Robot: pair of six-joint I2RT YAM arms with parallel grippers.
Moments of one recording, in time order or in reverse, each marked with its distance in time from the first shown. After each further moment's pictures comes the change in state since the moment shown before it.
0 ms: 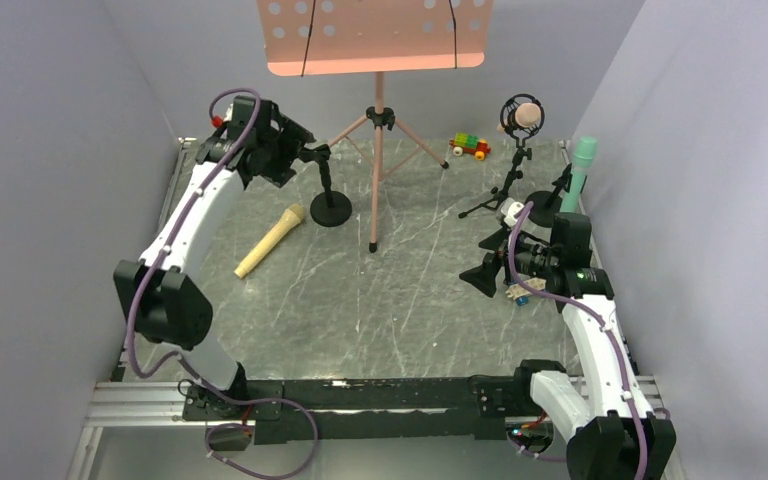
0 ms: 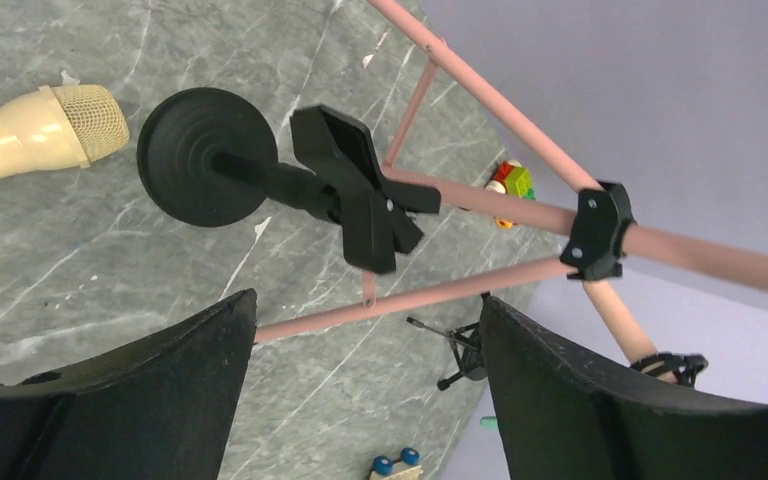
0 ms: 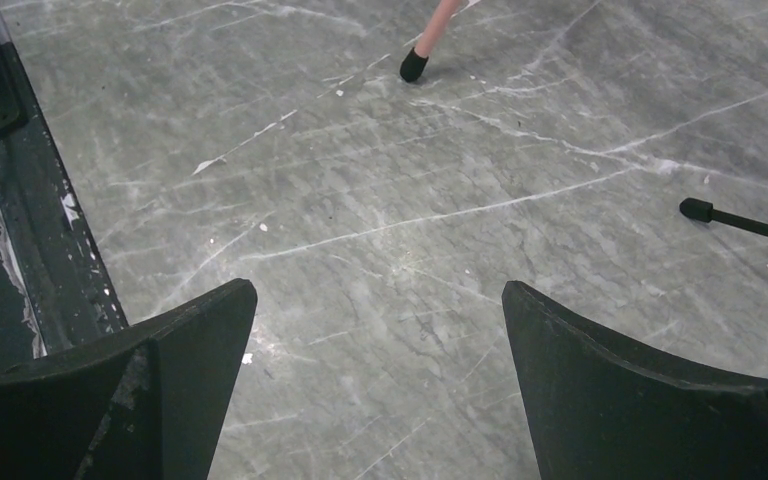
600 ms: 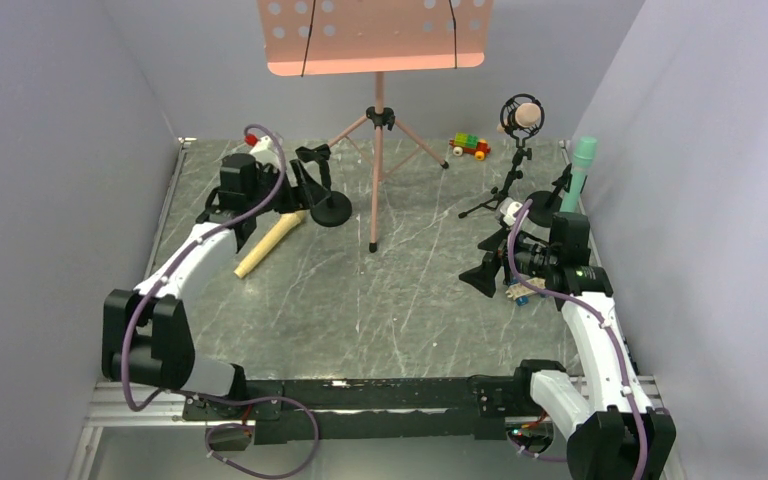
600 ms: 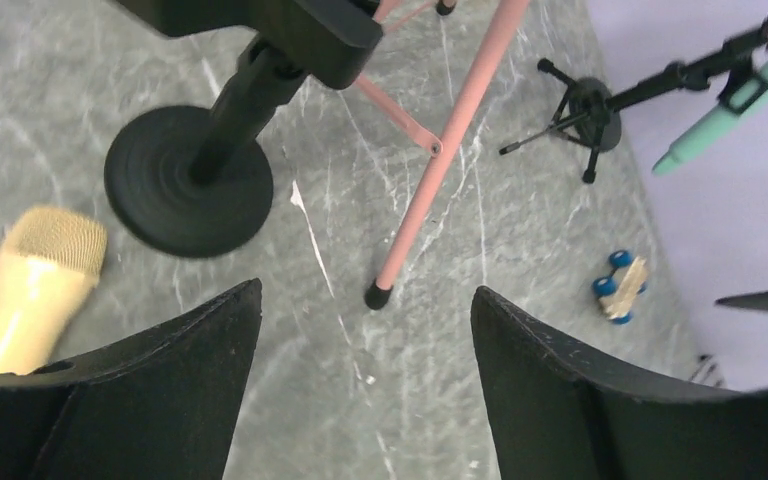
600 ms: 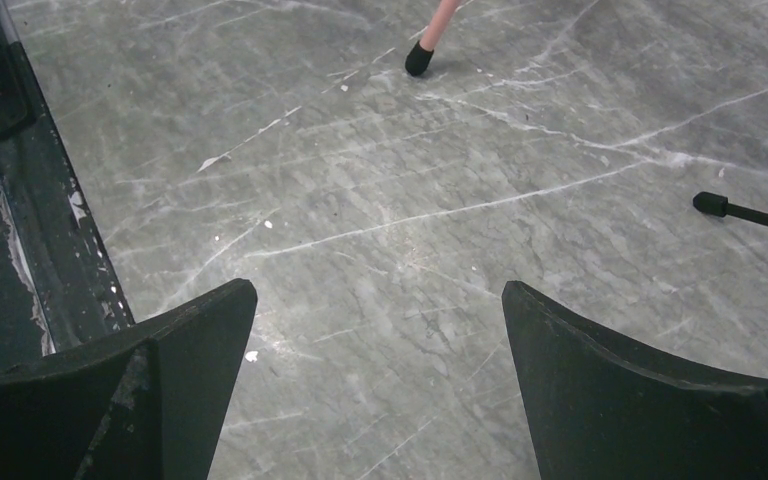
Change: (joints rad) left arm 0.066 -0.237 -0.637 0.626 0.459 0.643; right arm 0.000 0.018 0.000 -0.007 -0.005 0.000
